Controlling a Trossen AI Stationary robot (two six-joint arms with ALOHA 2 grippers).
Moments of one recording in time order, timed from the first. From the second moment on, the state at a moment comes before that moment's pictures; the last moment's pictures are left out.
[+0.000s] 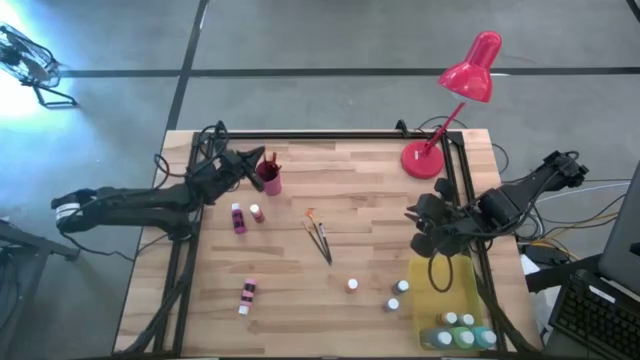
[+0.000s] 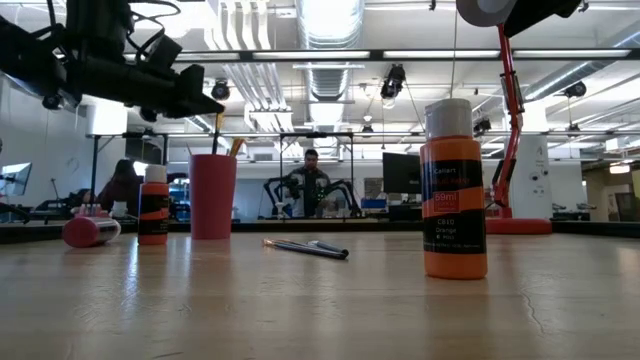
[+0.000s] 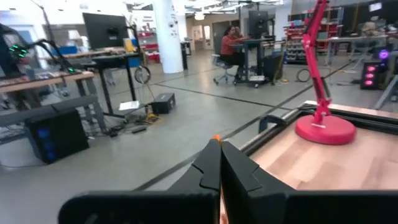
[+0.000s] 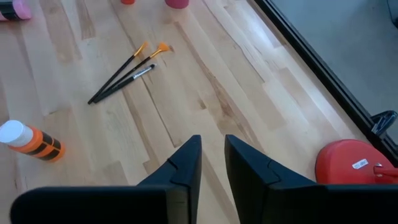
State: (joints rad) left arm 0.39 0.87 0.24 0.71 -0.41 0.09; right arm 0.52 1.11 1.16 -1.17 0.68 0.81
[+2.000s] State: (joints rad) left arm 0.38 0.92 0.73 0.34 0.07 0.00; right arm 0.49 1.11 1.16 -1.17 0.68 0.81
